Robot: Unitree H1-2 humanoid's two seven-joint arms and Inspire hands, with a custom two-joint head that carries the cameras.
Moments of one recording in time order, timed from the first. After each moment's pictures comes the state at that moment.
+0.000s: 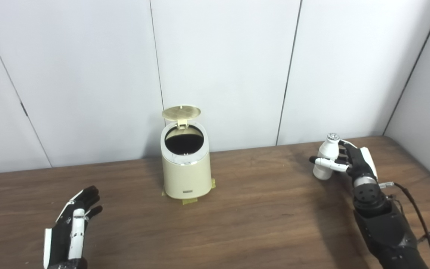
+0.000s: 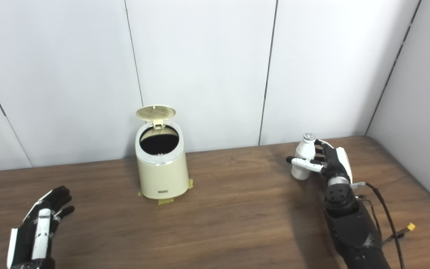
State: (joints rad) left arm -0.06 0.04 0.12 -0.07 -0.06 -0.14 0.07; right arm -0.53 -0.41 -0.13 0.56 -0.18 0.25 -0.21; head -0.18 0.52
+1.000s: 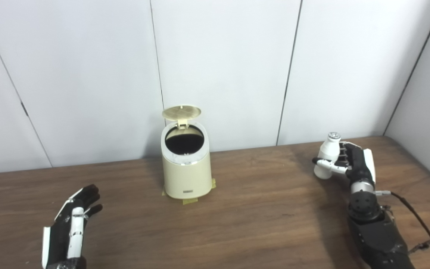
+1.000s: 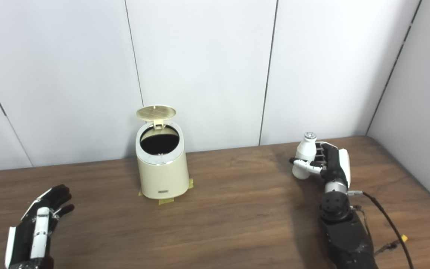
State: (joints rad) left arm -0.06 0.04 0.12 -0.09 -0.05 -0.14 0.07; right arm -0.54 -0.36 -0.16 0.68 -0.15 -0.02 -0.36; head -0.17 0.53
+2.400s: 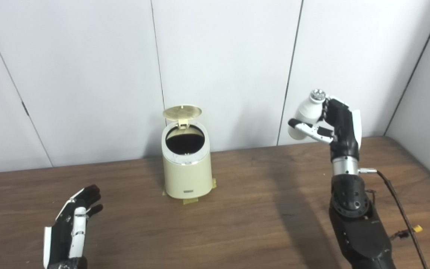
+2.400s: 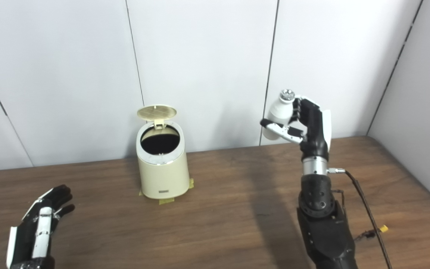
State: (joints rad) left arm -0.06 0.03 0.12 -0.09 -0.04 -0.14 0.08; right arm -0.50 -0.23 -0.15 0.15 -0.11 -0.12 -0.29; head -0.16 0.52
